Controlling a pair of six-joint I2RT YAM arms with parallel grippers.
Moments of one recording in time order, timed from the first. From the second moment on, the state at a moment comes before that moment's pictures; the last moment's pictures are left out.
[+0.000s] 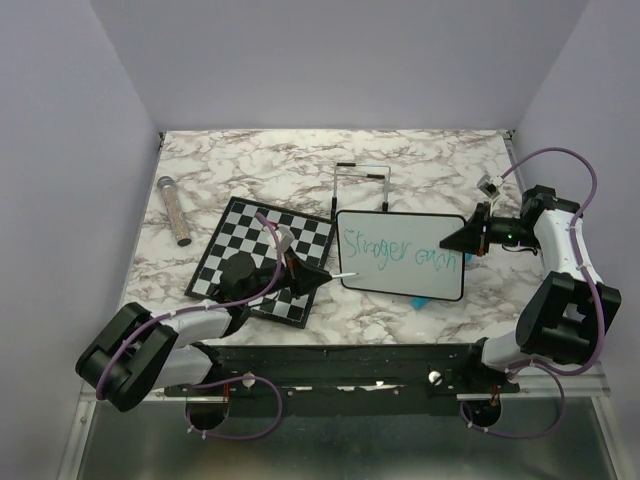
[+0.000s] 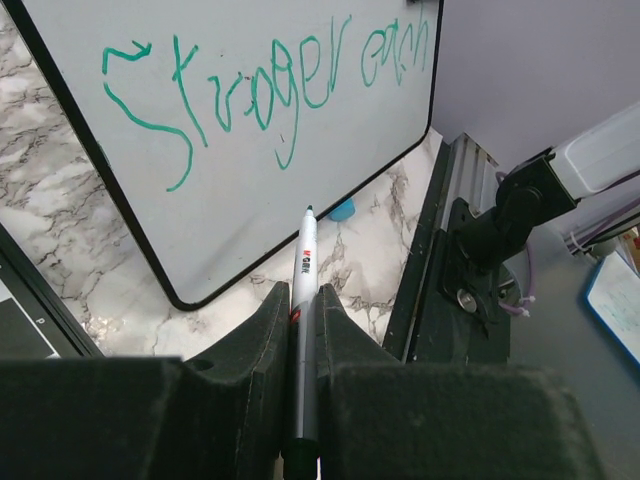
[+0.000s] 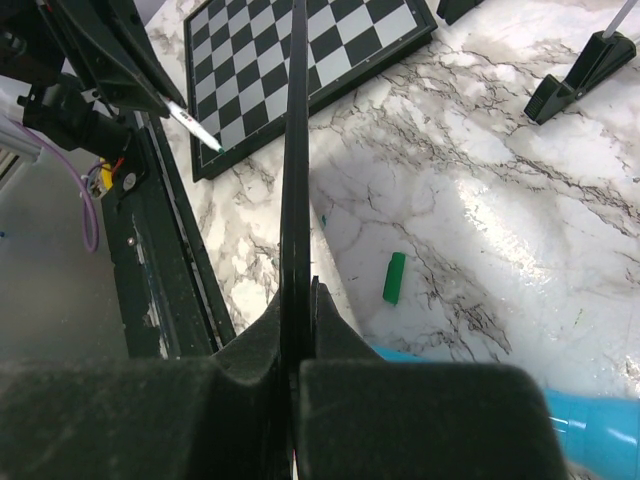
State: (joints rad) left arm -0.60 1.21 0.23 0.97 0.59 -0.56; right arm -0.33 1.45 1.12 -1.24 -1.27 -1.04
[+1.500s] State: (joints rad) left arm -0.58 1.31 0.22 1.12 0.63 -0.61; right arm -0.33 1.46 1.12 -1.27 -1.27 -1.07
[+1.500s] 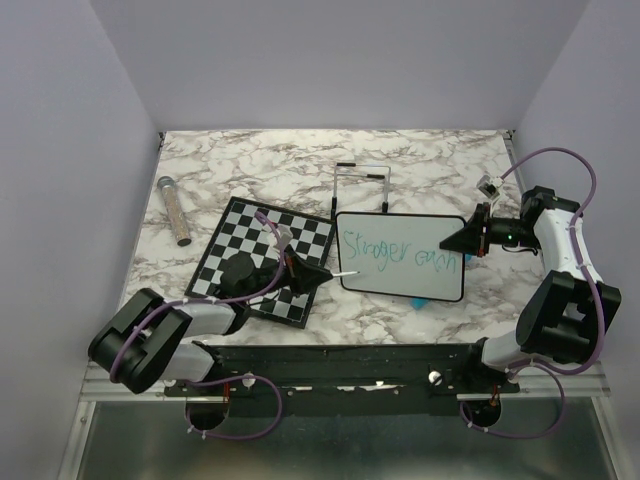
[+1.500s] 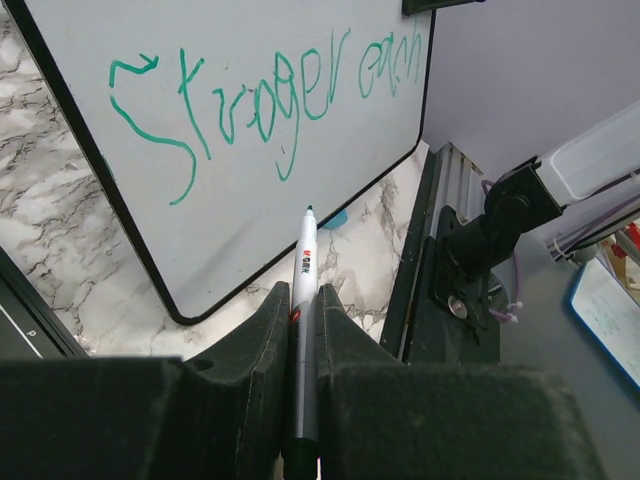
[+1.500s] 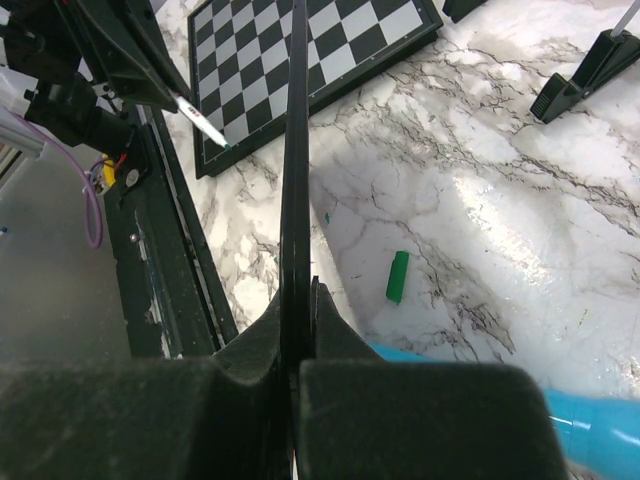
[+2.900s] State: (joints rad) left arm -0.56 1.52 0.34 1.18 0.58 -0.66; right arm -0.33 1.46 1.12 -1.27 -1.27 -1.07
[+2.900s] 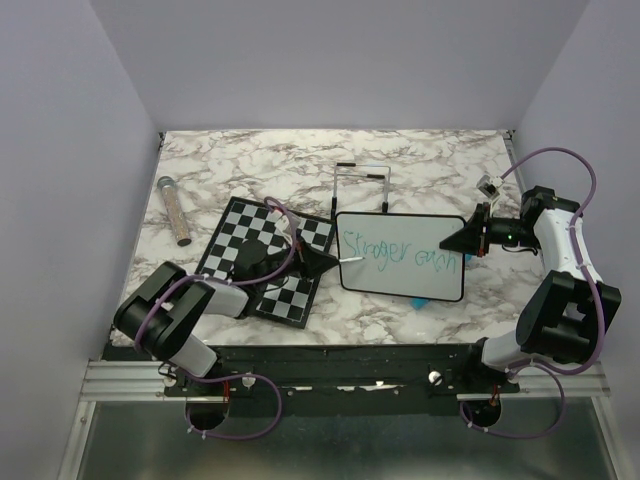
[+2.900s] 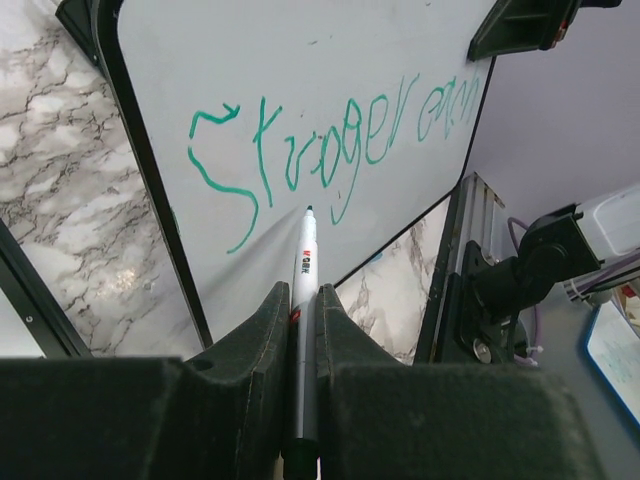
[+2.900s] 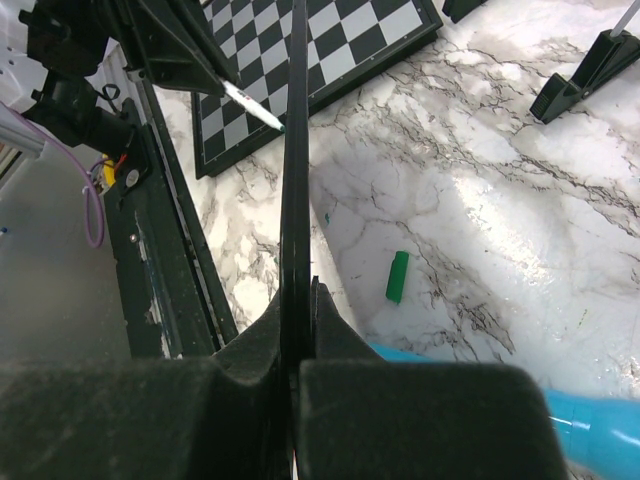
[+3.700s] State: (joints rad) left arm -0.56 1.60 0.34 1.17 0.60 -0.66; right arm -0.33 1.46 1.12 -1.27 -1.27 -1.07
